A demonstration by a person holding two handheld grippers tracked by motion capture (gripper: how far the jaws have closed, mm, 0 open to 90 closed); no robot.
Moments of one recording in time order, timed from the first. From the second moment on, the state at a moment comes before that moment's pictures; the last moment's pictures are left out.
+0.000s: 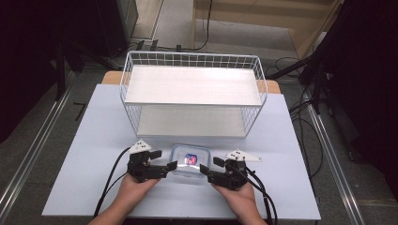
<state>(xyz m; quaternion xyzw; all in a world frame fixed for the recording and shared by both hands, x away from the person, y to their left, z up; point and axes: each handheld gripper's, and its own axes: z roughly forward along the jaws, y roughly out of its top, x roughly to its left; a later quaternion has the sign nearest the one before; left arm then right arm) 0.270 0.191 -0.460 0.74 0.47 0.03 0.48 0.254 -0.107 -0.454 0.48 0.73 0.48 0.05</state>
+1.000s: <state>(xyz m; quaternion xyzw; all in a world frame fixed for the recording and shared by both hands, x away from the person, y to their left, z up) 0.270 0.179 -0.468 0.74 0.47 -0.05 0.48 0.258 -0.117 -0.477 0.53 0.68 0.50 -0.08</state>
